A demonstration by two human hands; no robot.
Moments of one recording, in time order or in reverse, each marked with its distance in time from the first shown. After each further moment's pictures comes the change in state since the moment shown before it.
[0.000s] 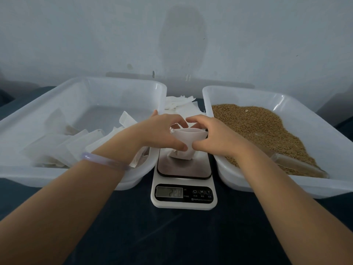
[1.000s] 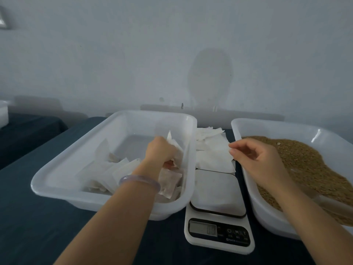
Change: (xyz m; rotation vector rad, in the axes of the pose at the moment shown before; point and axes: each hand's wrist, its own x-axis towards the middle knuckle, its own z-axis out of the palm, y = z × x) left_hand 0.006 -0.059 -0.022 -0.477 0.404 -0.739; right_hand -0.007 -0.009 -0.003 0.289 0.509 -0.191
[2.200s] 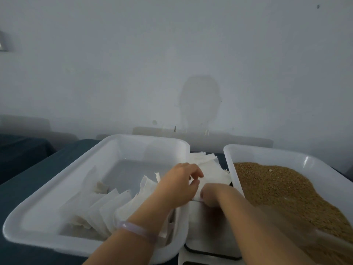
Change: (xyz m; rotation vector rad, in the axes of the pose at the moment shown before) left_hand -0.024 0.013 0.027 0.230 -0.053 0.889; right_hand 0.071 0.026 0.081 -0.939 -0.931 0.408
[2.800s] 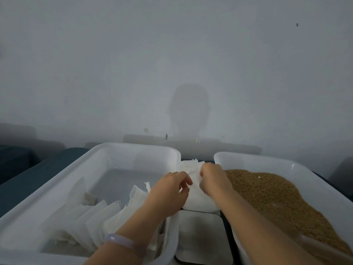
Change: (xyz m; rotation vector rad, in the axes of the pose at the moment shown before) left_hand 0.003 -0.001 0.002 -0.014 0.043 -0.023; right_hand -0.010 0.016 -0.021 0.318 0.736 0.079
